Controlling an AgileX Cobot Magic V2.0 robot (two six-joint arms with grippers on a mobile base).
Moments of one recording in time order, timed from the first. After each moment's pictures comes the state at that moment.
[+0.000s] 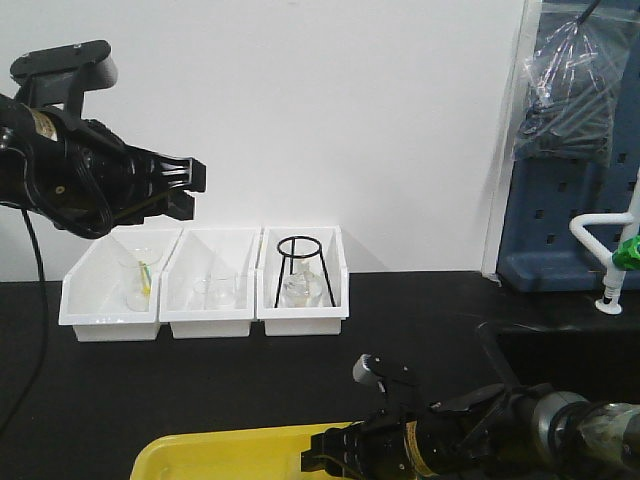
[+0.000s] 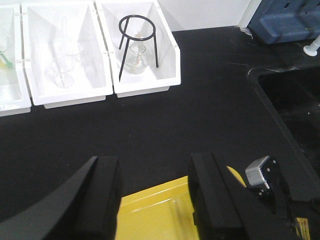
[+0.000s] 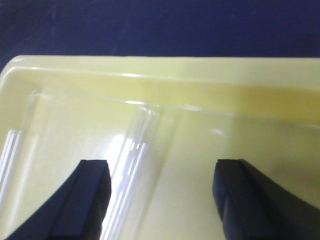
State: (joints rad) left arm -0.36 1.54 -1.80 -0.03 0.97 -0.28; right arm 0.37 2.04 -1.18 -1.77 -0.50 2.14
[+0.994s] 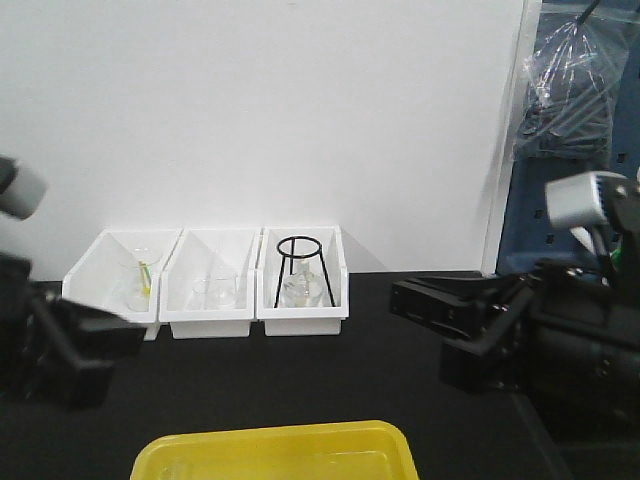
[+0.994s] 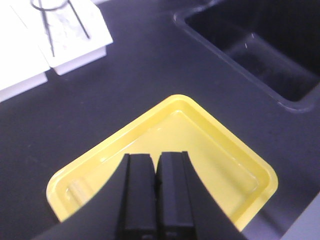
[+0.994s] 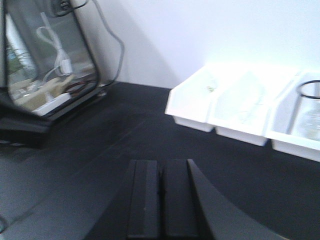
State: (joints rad) left arm -0.36 1.06 -1.16 -0.35 0.79 0.24; right arm 0.37 1.08 -0.91 -1.78 -0.46 2.00
